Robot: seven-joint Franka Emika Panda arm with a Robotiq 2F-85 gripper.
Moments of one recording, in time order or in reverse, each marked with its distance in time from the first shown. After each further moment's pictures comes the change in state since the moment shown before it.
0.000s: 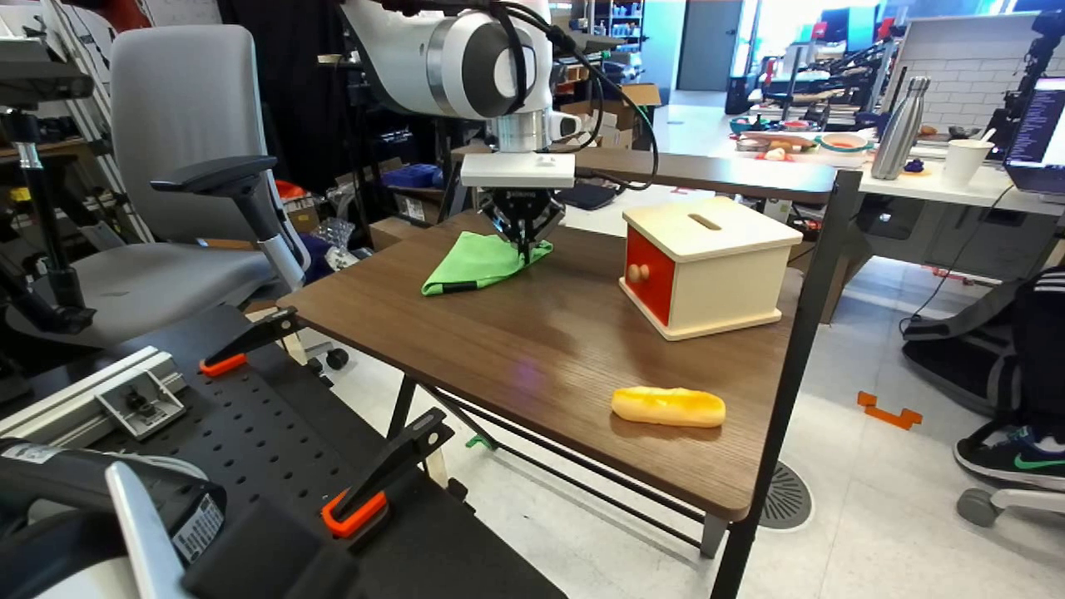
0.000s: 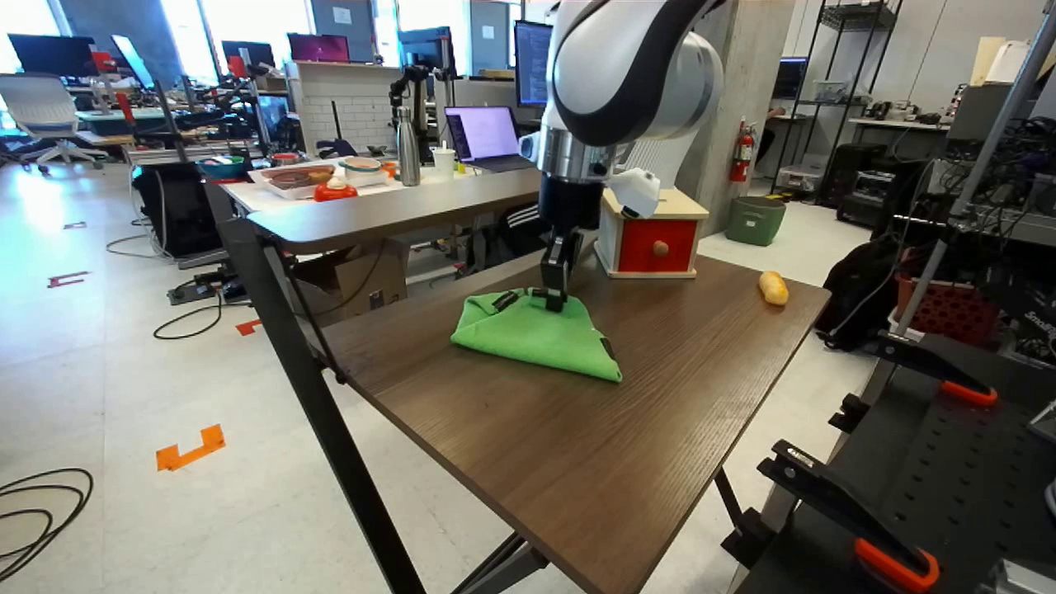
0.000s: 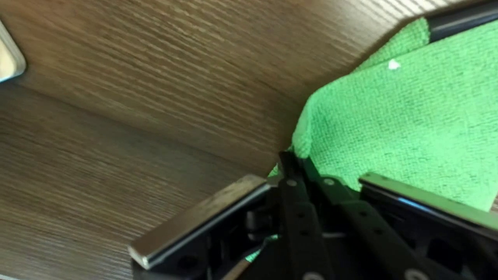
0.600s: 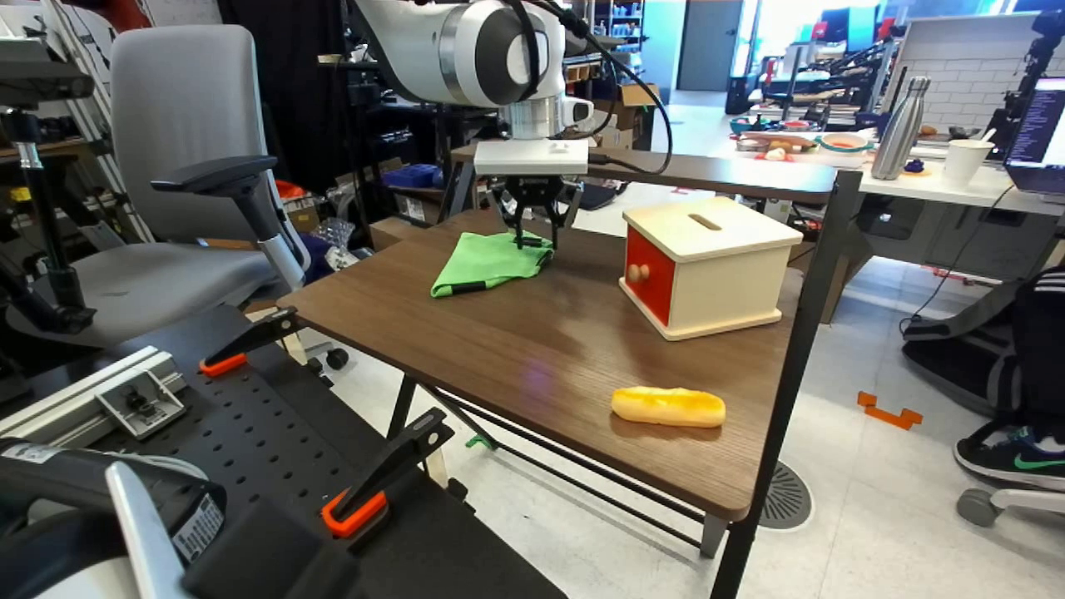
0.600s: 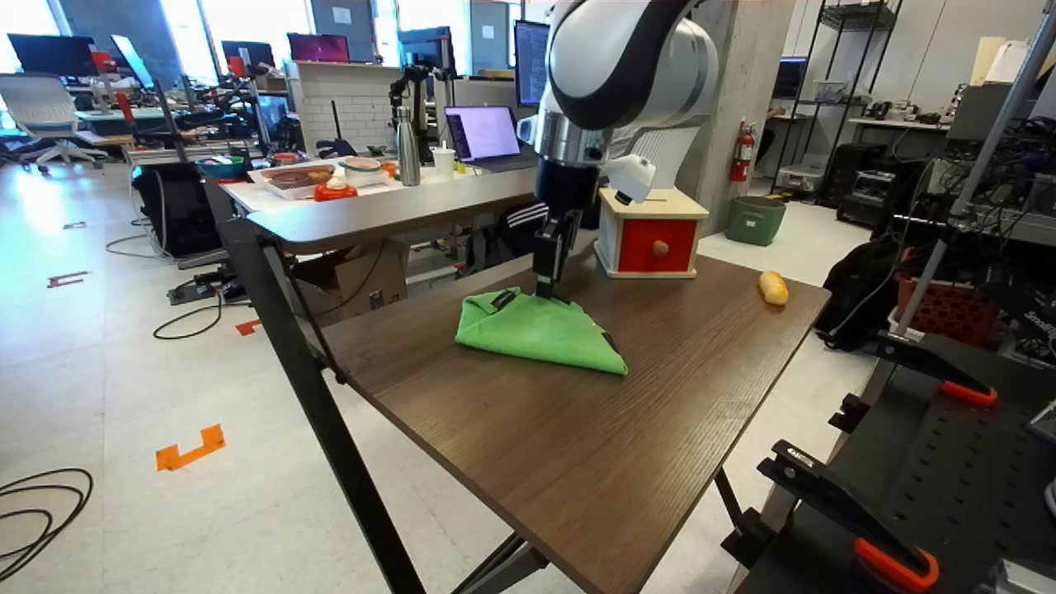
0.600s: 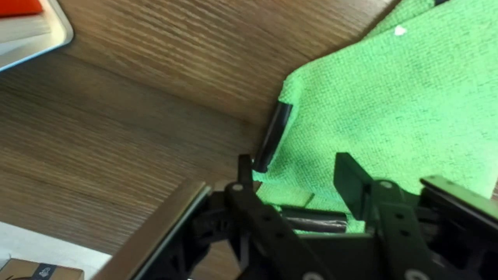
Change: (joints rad) arm -0.012 -0.003 0.004 0.040 -0.001 -0.001 0.000
